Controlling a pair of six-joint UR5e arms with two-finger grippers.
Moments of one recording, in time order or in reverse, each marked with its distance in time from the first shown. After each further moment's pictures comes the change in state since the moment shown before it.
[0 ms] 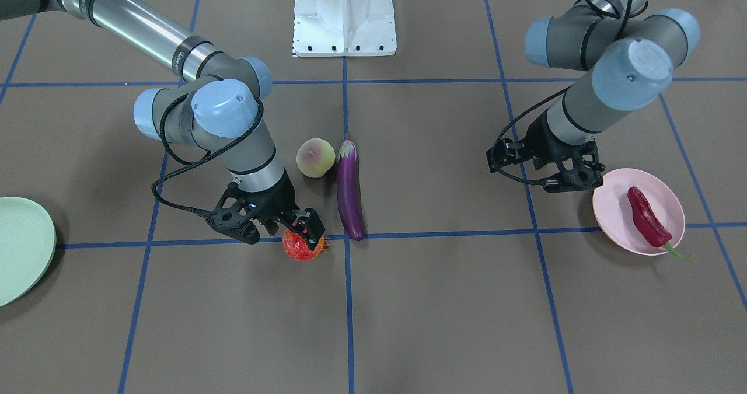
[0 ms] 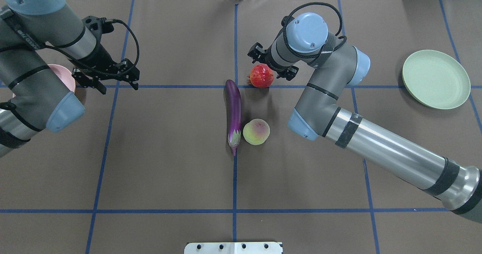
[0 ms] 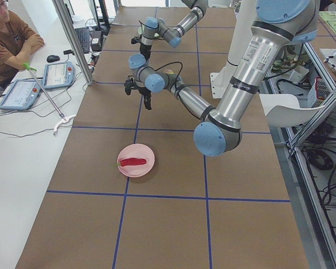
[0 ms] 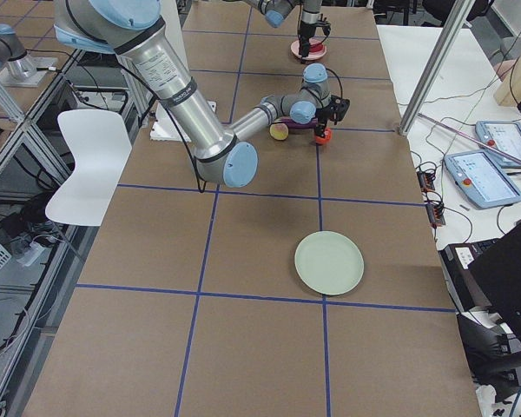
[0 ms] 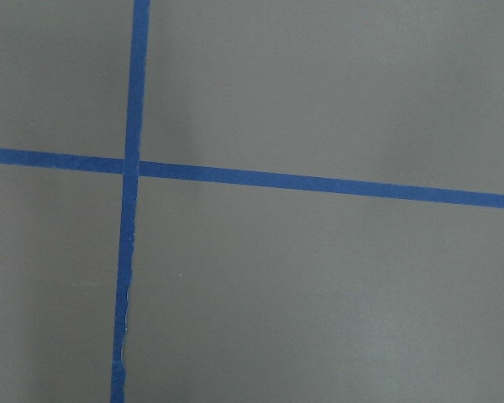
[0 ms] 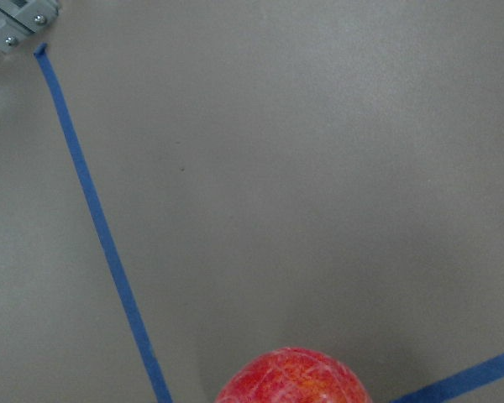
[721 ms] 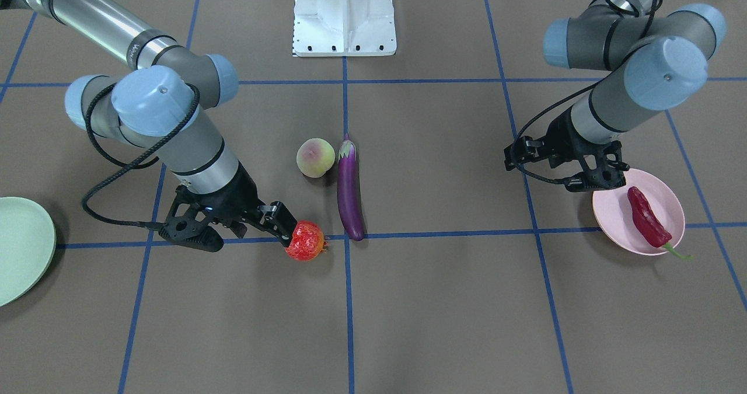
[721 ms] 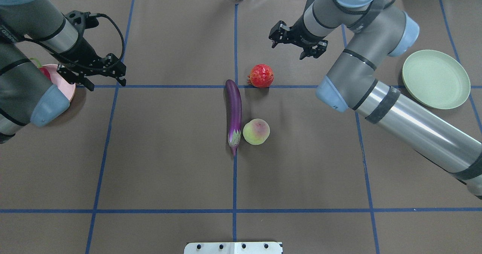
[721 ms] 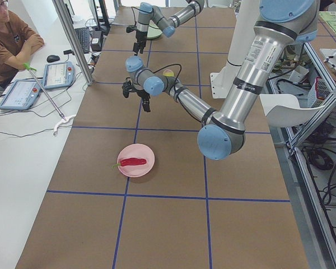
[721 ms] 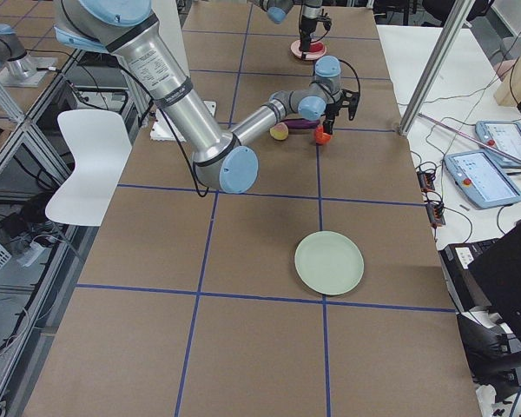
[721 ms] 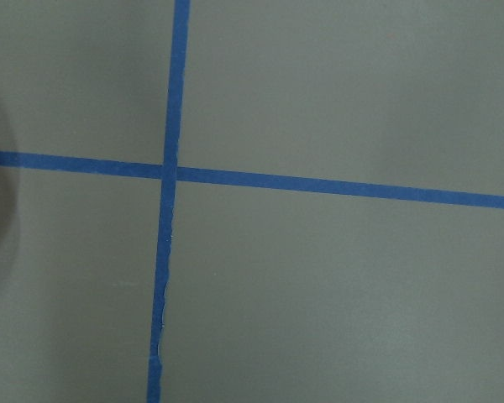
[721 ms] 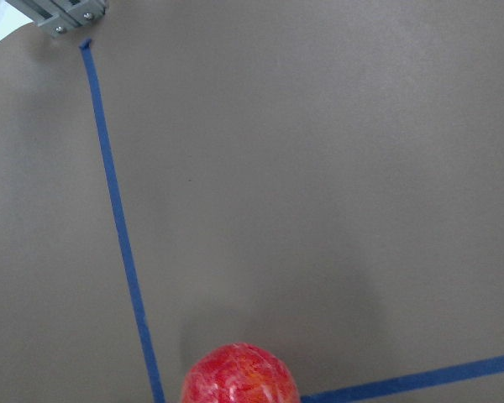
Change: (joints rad) left arm -0.038 0.028 -0.012 -0.001 -0.048 0.043; right arm 0.097 -0.015 0.057 -0.026 0.134 -0.146
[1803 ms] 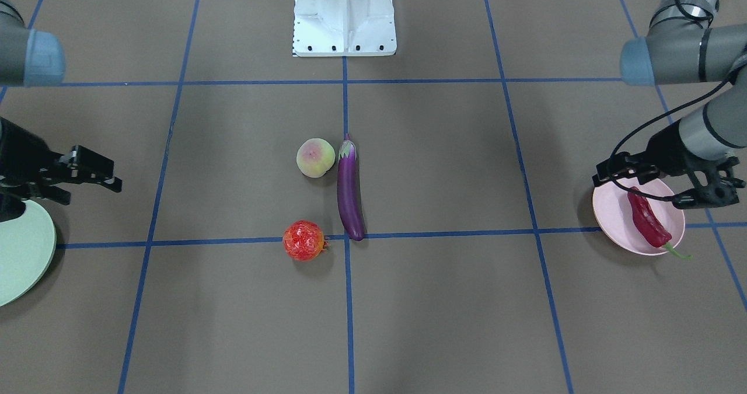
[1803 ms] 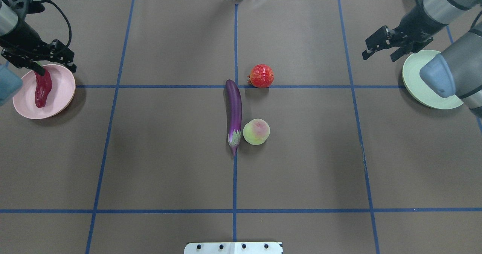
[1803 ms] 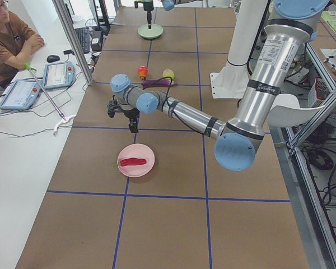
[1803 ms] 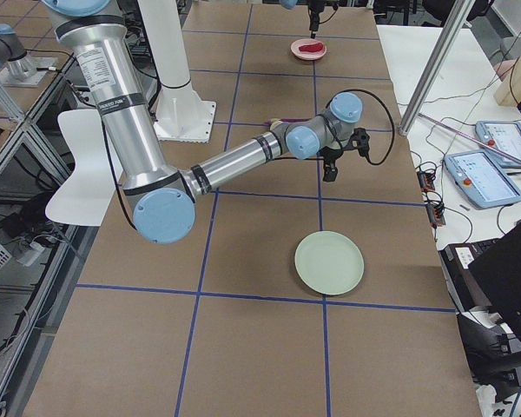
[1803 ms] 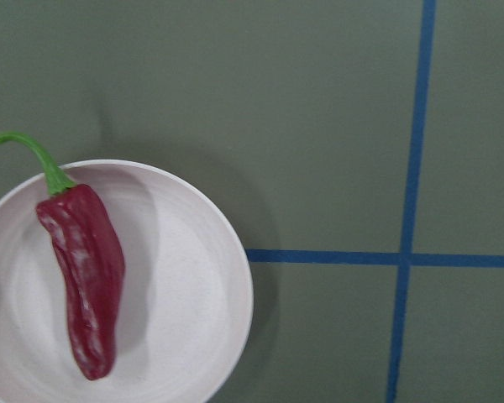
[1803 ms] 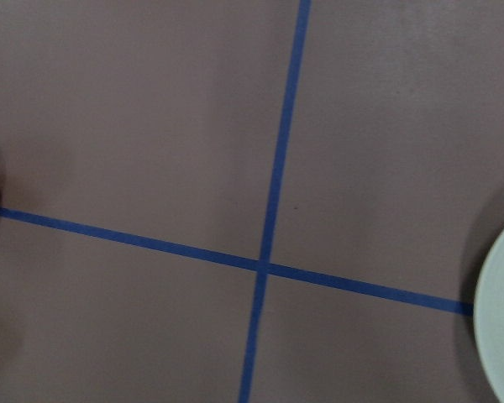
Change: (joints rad) left arm -0.154 0.087 0.052 0.000 -0.039 0.215; right arm 0.290 -0.319 0.329 -0.340 0.467 -0.770
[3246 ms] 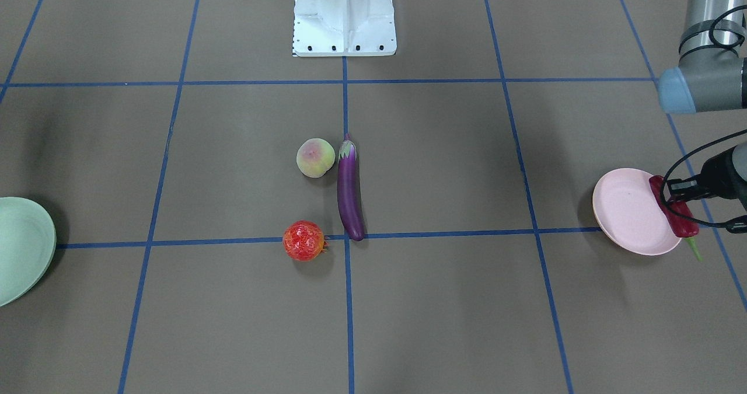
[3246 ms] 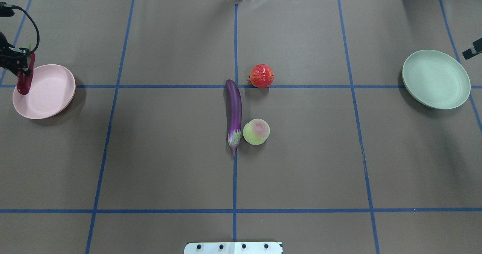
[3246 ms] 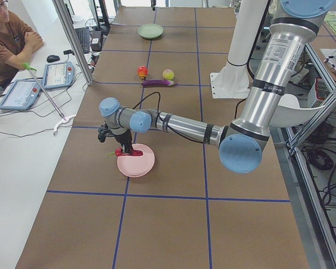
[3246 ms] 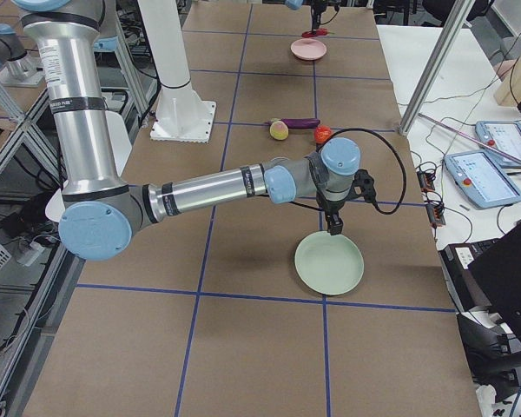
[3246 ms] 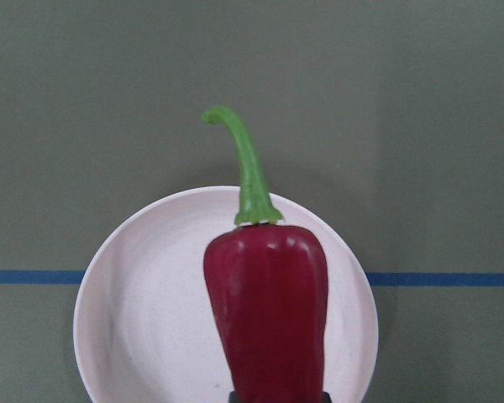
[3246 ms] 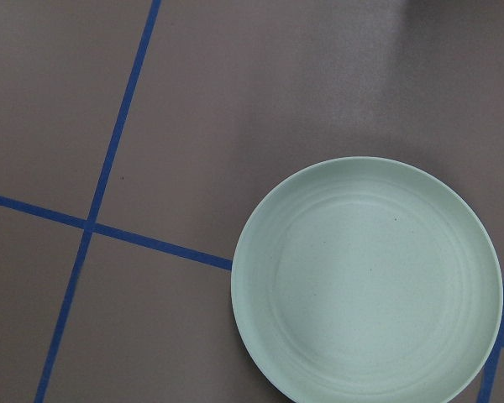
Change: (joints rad) left arm -0.117 0.030 0.233 0.010 0.092 0.278; right arm 0.325 -0.274 -0.022 -0.007 0.034 -0.614
